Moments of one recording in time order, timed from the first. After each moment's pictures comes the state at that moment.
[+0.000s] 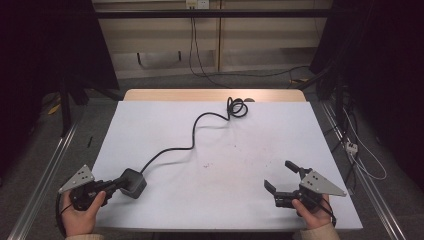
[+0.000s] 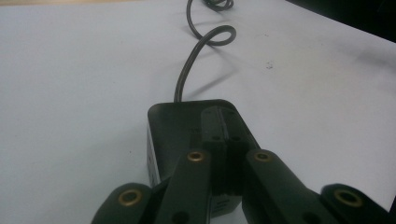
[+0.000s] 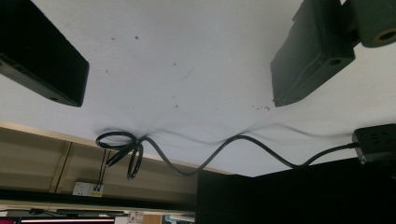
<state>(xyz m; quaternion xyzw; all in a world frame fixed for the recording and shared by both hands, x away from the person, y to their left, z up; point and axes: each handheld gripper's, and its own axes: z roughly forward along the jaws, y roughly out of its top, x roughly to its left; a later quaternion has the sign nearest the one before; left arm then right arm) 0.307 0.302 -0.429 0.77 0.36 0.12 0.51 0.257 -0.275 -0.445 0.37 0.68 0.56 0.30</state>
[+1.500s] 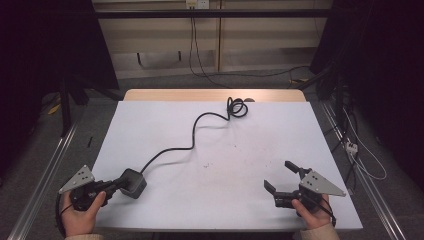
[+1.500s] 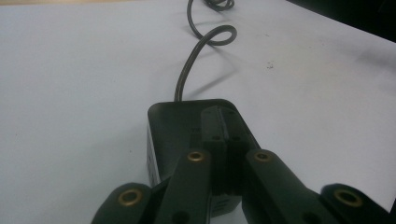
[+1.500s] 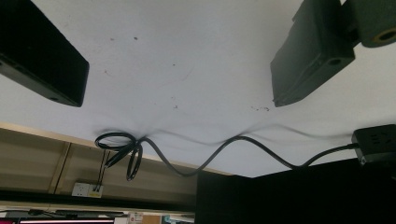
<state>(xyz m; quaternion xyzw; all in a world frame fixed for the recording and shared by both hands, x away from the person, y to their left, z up) 0.306 0.302 -0.429 0.77 0.36 0.12 0.51 0.257 -0.274 -0.445 0.37 0.68 0.56 0.30</state>
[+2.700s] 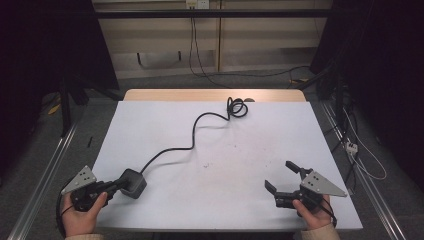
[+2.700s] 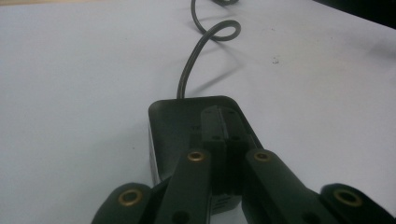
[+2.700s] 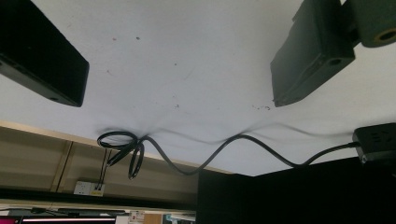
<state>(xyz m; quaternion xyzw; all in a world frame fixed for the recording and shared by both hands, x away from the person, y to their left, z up) 0.304 0.298 -0.428 0.77 0.36 0.14 0.50 0.255 -0.276 -0.445 0.37 0.68 0.56 0.30</state>
